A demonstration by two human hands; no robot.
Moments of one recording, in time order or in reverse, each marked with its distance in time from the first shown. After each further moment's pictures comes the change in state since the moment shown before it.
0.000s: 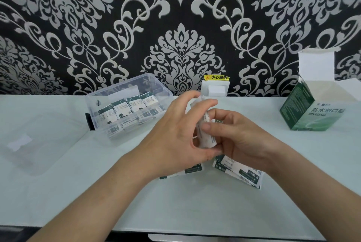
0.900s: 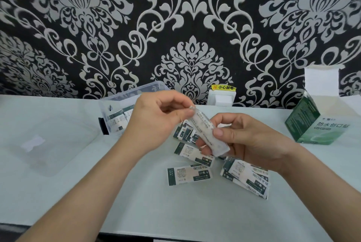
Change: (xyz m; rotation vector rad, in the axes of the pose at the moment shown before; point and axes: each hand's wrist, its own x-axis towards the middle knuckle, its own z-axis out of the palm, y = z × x) left_hand 0.008 -0.015 -0.045 -0.567 0.331 -0.162; right_hand -0.001 -0.024 0.004 -0.131 -0.090 0.073
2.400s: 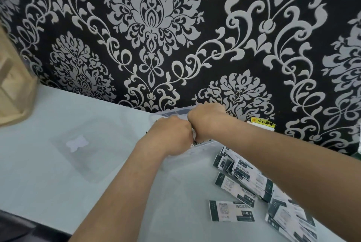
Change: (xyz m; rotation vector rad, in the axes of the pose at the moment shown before) left_hand 0.037 -0.063 -0.081 1.004 -0.453 -0.310; right_hand 0.199 -0.045 0.101 -2.258 0.106 0.296
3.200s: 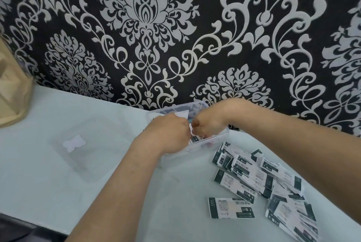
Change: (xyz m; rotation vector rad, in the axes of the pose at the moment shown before) left_hand 0.000 0.001 -0.002 0.069 -0.012 0.019; right_hand -0.007 0.023 -0.006 0.215 -0.368 -0.258
